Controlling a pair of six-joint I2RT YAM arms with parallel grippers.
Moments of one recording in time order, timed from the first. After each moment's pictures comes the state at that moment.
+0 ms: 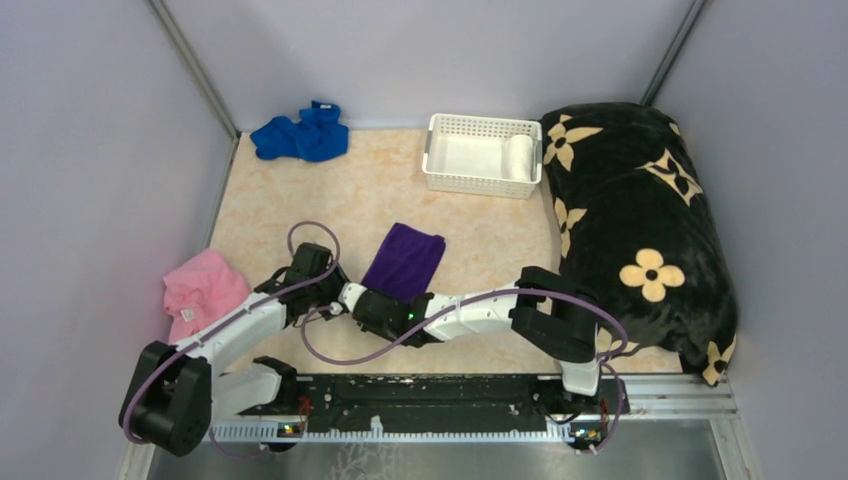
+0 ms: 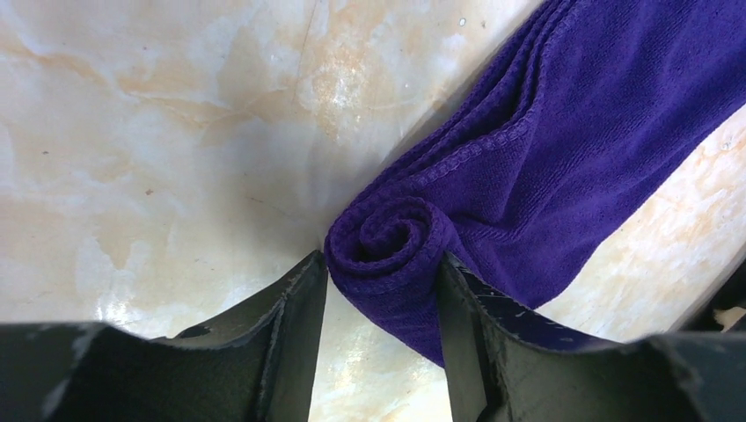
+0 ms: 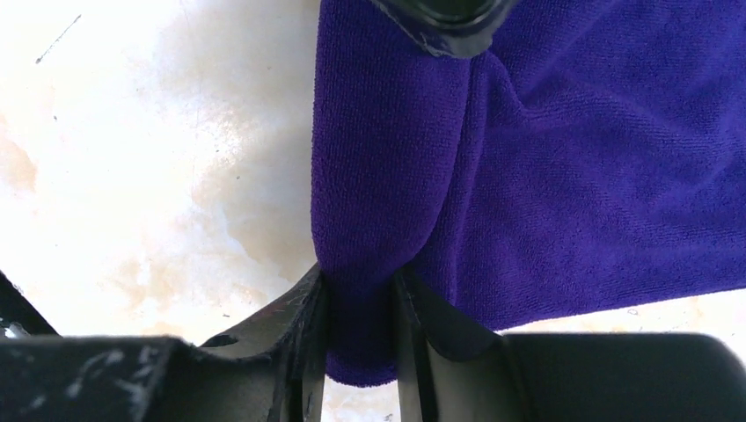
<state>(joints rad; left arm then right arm) -0.40 1.10 0.44 -0.31 0.03 -0.91 1.32 1.87 1.14 -0.23 0.31 0.01</state>
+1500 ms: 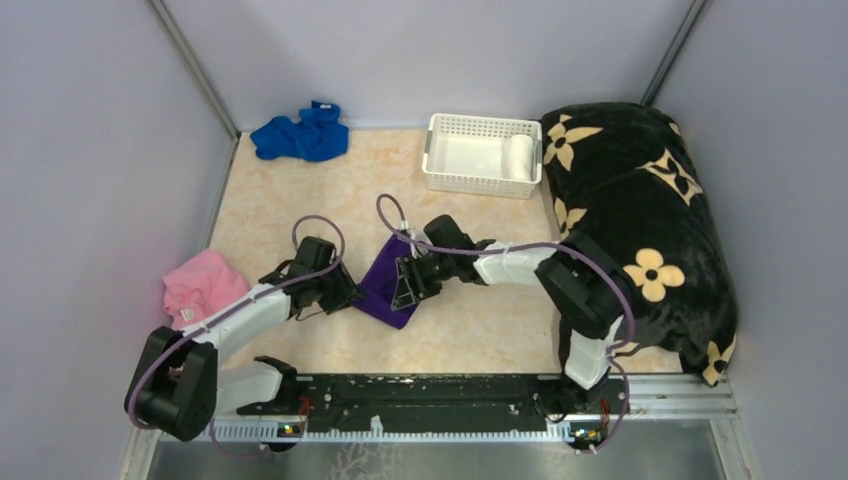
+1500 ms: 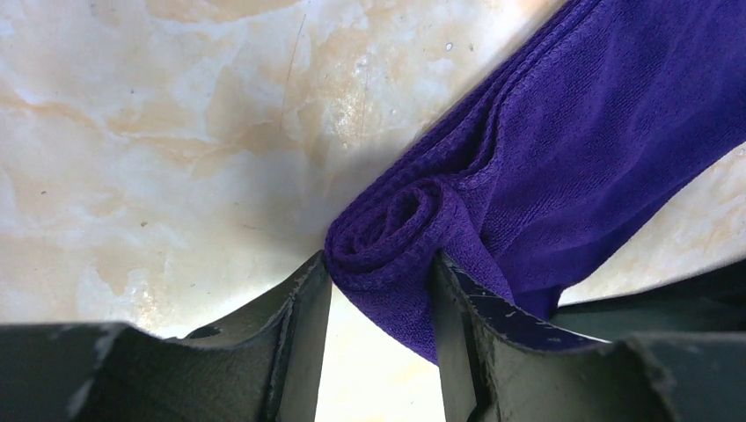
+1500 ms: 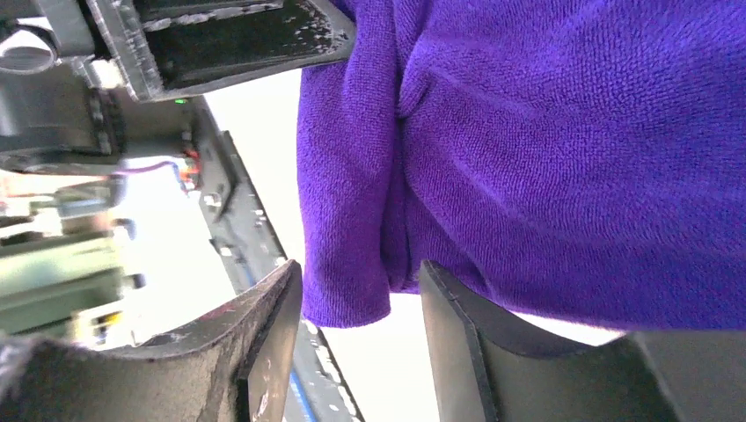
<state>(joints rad) -0.40 1.17 0.49 -0.31 0.02 -0.86 0.79 1.85 0.94 0.11 -0.75 0.54</state>
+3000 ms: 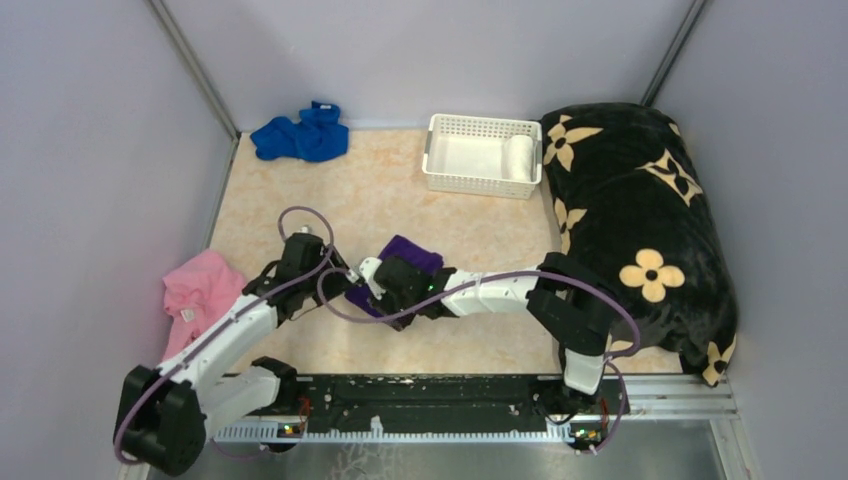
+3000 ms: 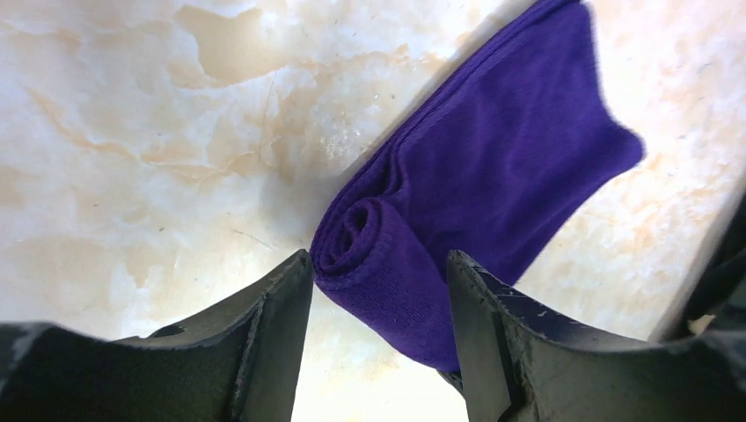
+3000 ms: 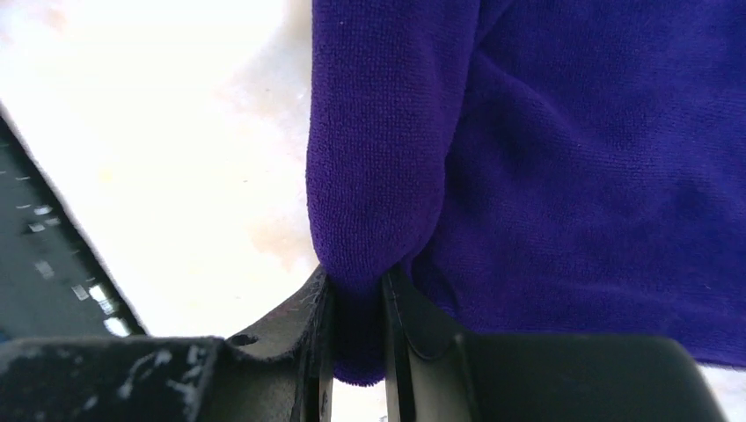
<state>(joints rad) -0.39 1.05 0.53 -0.35 -0.02 -0.84 1.17 1.81 1.09 -0.18 0.05 0.05</state>
